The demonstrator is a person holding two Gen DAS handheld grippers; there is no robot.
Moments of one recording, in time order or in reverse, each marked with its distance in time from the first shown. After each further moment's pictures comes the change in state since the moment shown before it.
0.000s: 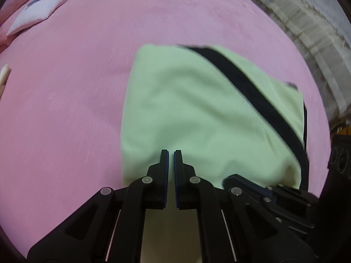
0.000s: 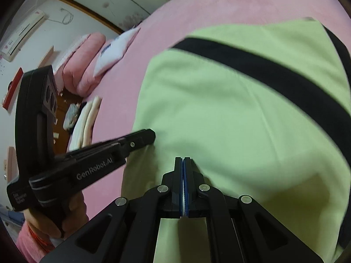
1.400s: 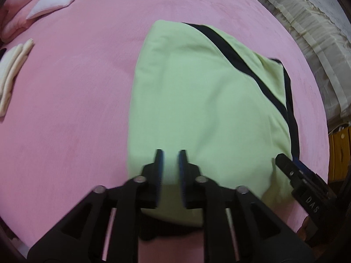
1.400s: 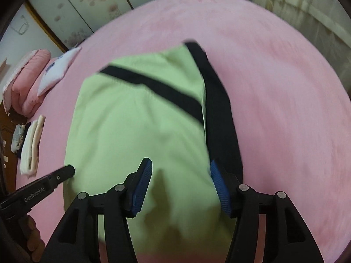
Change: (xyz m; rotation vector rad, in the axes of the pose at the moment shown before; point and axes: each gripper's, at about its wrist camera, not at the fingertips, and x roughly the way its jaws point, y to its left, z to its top) left arm -0.052 -0.039 -0.086 -0.049 0.020 0.073; right arm -0.082 -0.031 -0.050 0.118 -0.117 -0.457
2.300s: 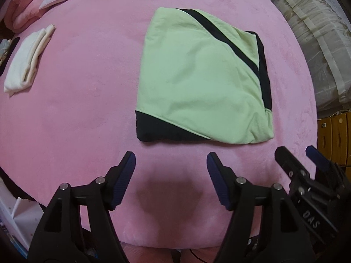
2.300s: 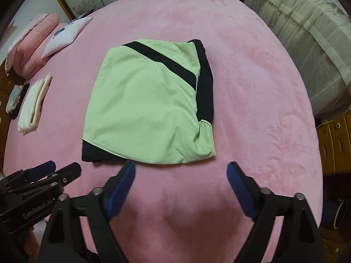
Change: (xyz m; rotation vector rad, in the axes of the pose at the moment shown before) left arm -0.111 -0.018 -0.065 -0.027 0.152 0.065; right arm -0.131 0.033 -0.052 -0.169 0.113 -0.114
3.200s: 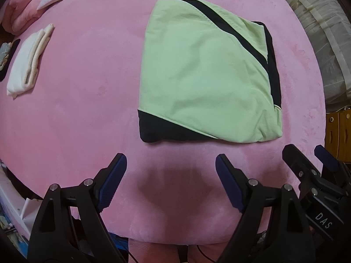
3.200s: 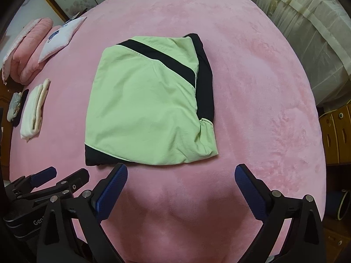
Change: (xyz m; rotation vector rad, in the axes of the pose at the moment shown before) left arm 0.018 -0.003 0.015 0.026 0.074 0.065; right arm 0.007 -0.016 0.020 0.042 0.075 0.029
